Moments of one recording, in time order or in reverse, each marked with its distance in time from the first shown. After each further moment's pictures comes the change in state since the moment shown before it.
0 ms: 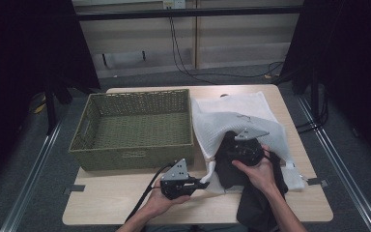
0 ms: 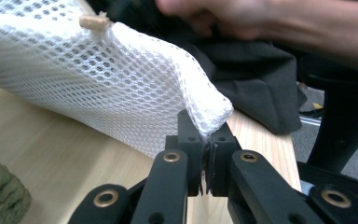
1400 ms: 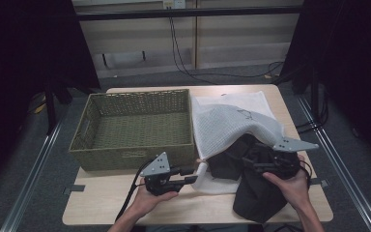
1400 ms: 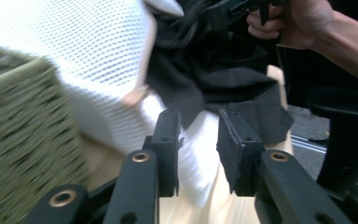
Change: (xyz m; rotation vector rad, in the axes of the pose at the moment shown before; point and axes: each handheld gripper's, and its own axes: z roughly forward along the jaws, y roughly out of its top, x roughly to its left) left arm 0.005 0.009 -0.040 -0.106 0.072 -0.049; right arm -0.010 -0.026 -0.096 -0.201 0.069 0.013
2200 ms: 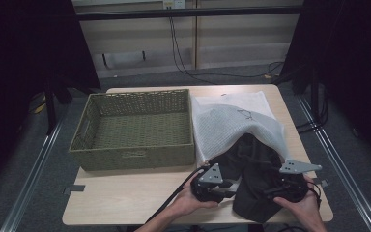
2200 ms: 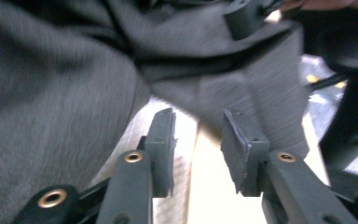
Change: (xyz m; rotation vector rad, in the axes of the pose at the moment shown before) left arm -0.023 -0.012 0.124 0.264 -0.116 0.072; right arm -0.004 -0.073 -0.011 0.160 0.028 0.062
